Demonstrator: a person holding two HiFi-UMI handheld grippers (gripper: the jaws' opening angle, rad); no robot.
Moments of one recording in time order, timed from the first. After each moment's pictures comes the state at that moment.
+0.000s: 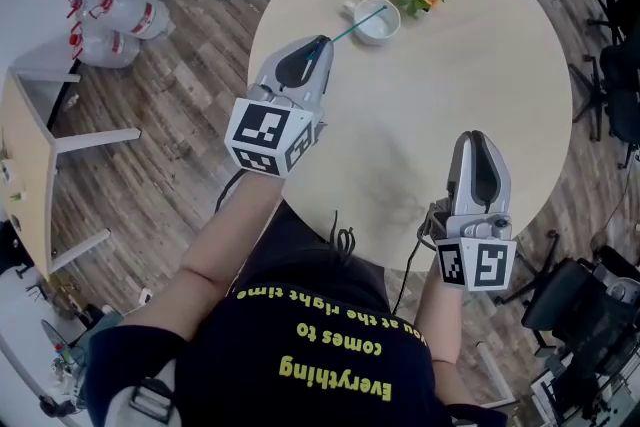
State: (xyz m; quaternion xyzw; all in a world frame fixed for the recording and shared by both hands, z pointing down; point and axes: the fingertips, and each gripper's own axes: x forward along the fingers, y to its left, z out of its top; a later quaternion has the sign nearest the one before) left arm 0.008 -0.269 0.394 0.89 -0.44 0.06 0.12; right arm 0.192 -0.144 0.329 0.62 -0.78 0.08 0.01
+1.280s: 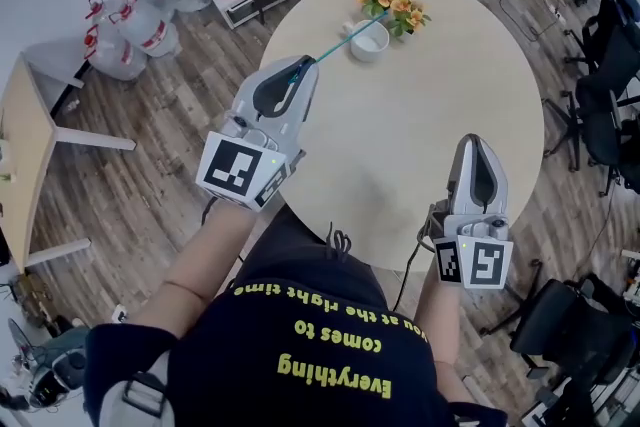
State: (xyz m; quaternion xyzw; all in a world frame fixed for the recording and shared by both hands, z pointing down) left arm -0.023 -0.149 0.263 0.90 -0.43 -0.03 0.00; right arm 0.186 -0.069 0.250 0.61 -0.79 -0.02 -0.01
